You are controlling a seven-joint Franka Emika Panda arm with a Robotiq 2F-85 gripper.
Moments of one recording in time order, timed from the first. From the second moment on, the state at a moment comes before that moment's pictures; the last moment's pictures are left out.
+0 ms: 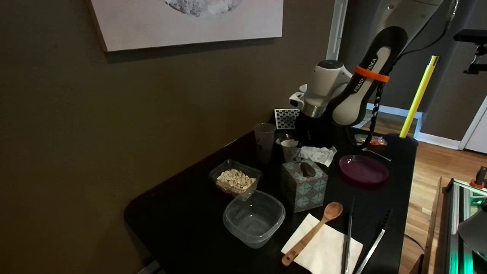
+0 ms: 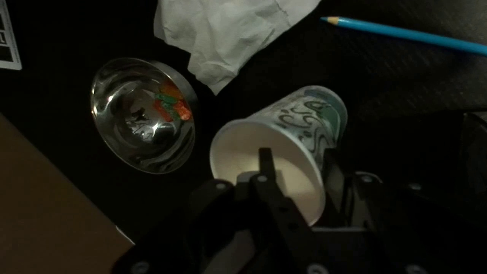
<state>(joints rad) 0.12 0.37 -0.25 -2.39 -0.42 3.08 -0.57</state>
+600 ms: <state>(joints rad) 0.00 0.28 -0.09 -2.39 -0.34 3.00 -0.44</state>
